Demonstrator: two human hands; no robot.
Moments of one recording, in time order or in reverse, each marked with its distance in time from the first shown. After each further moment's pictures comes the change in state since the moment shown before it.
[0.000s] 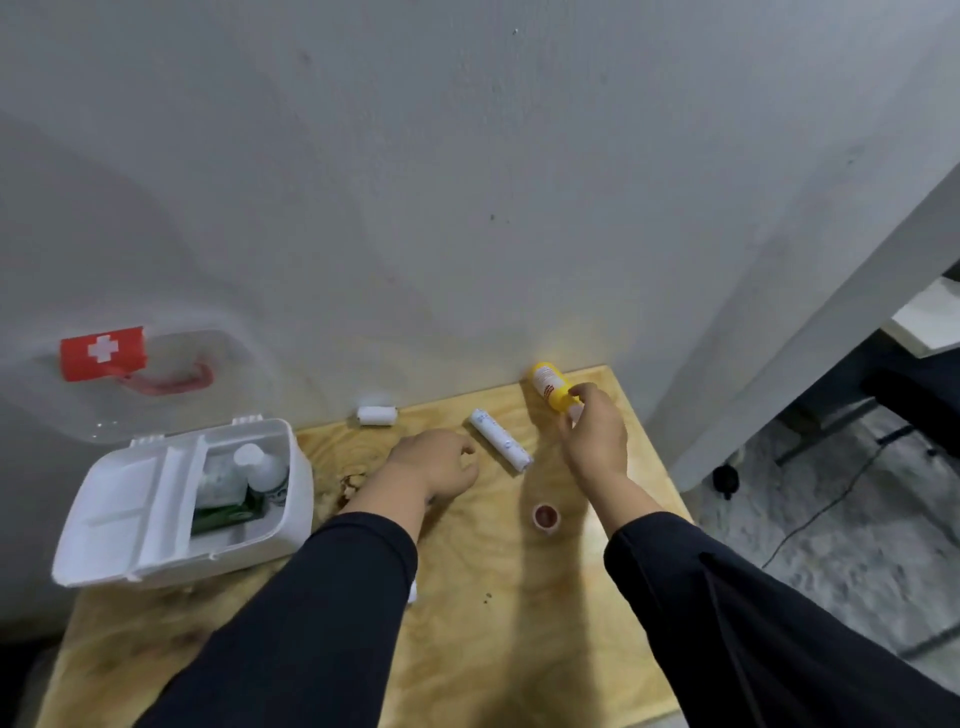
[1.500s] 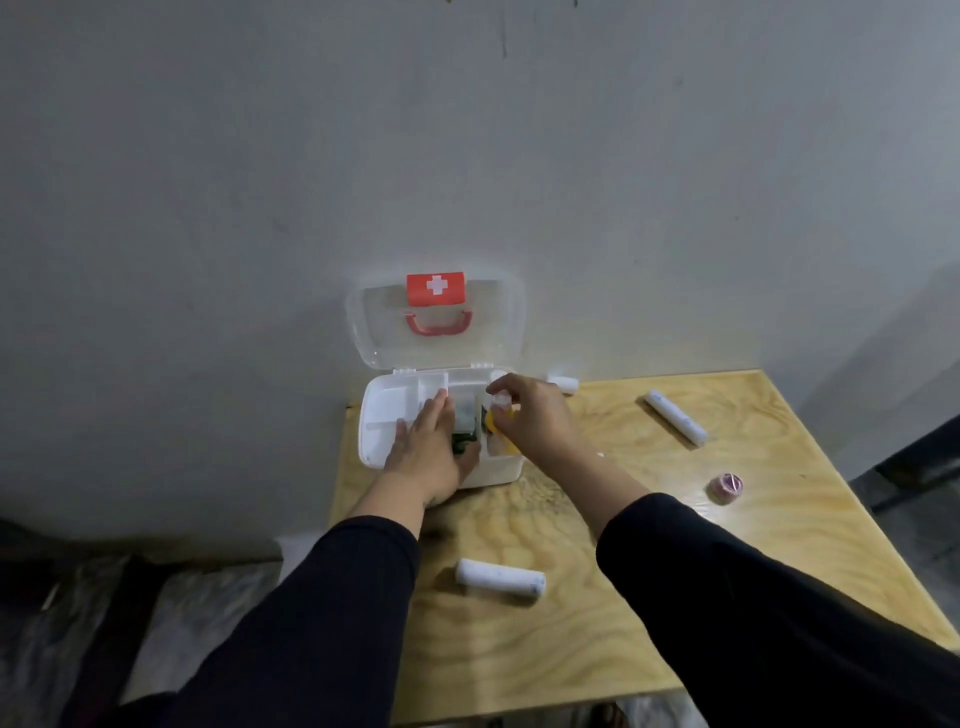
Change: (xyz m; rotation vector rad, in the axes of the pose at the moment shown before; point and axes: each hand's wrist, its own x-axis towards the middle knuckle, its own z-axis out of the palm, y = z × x) left_hand -0.148 -0.228 0.022 -0.215 0.288 -0.106; right_hand -0.181 -0.217 0.127 0.011 -0.317 -0.528
